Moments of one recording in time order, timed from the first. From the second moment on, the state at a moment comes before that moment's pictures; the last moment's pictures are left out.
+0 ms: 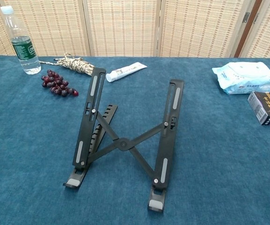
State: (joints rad) left arm -0.11 -1.16 -0.07 -1.68 1.40 1.46 0.23; right arm 0.17 -1.10 0.10 -1.73 -1.47 1.36 0.07
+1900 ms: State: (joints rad) left arm -0.10 -1.12 -0.04 -1.73 1.43 1.45 0.21; right arm 0.67 -1.42 0.03 -1.45 -1.66 0.96 1.53
